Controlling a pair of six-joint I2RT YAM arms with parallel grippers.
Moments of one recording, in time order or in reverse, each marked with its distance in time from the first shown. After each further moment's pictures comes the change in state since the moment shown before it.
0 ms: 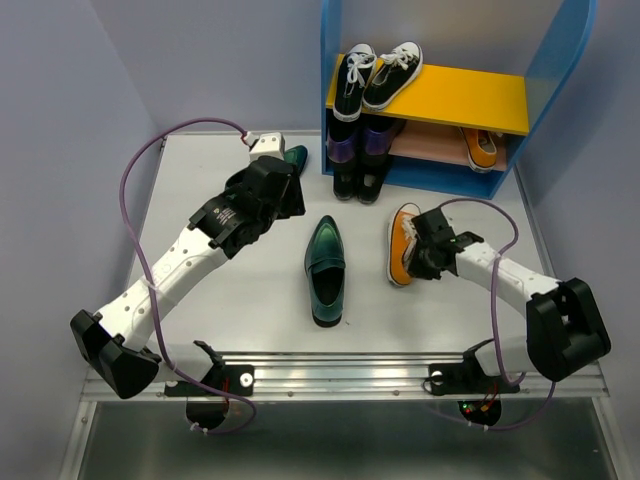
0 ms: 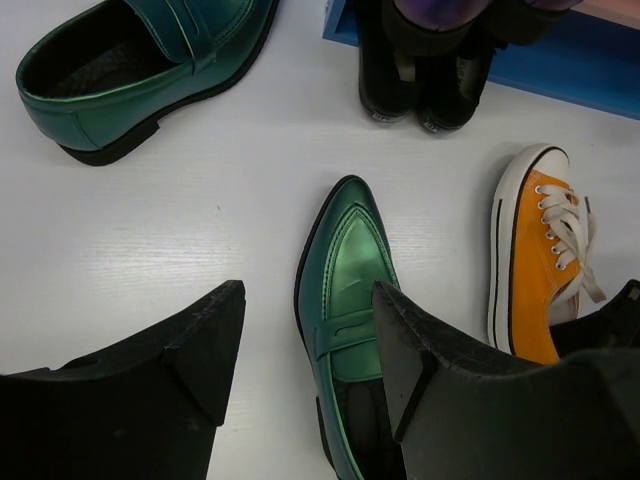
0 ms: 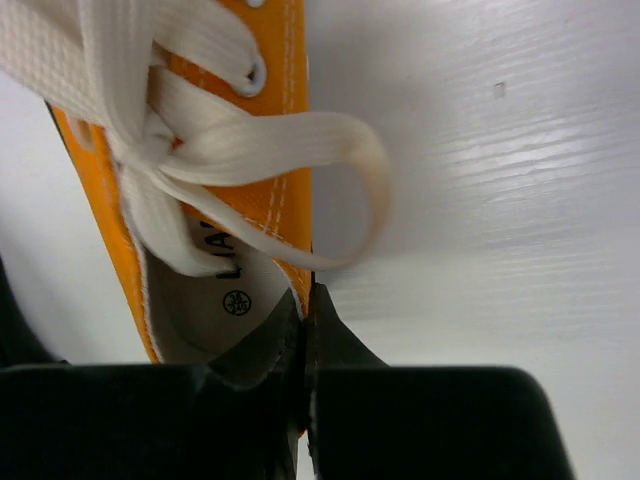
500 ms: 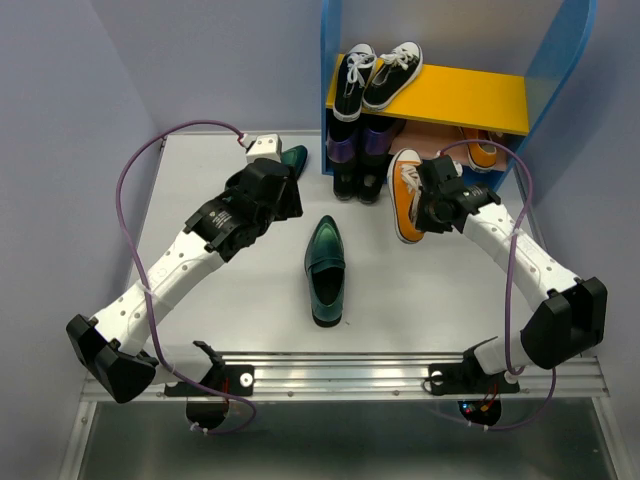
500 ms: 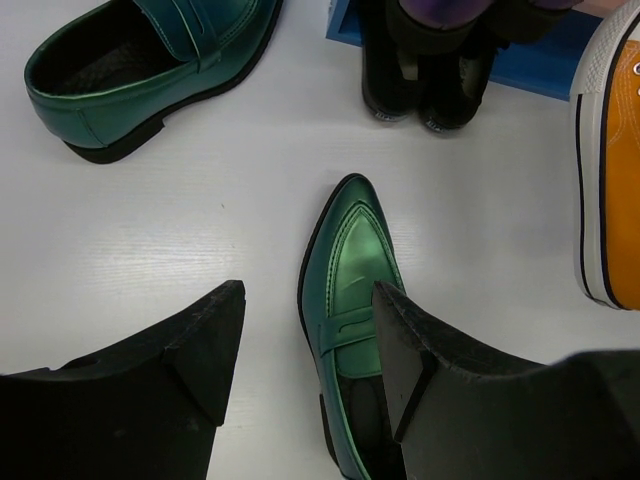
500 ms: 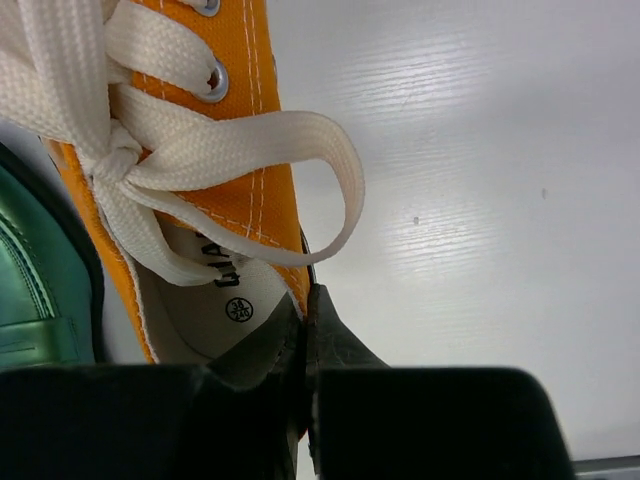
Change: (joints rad) left arm 0.001 -0.020 -0.017 0.000 -0.002 0.002; right arm -0.022 0.068 0.498 -0.317 0.166 -0.198
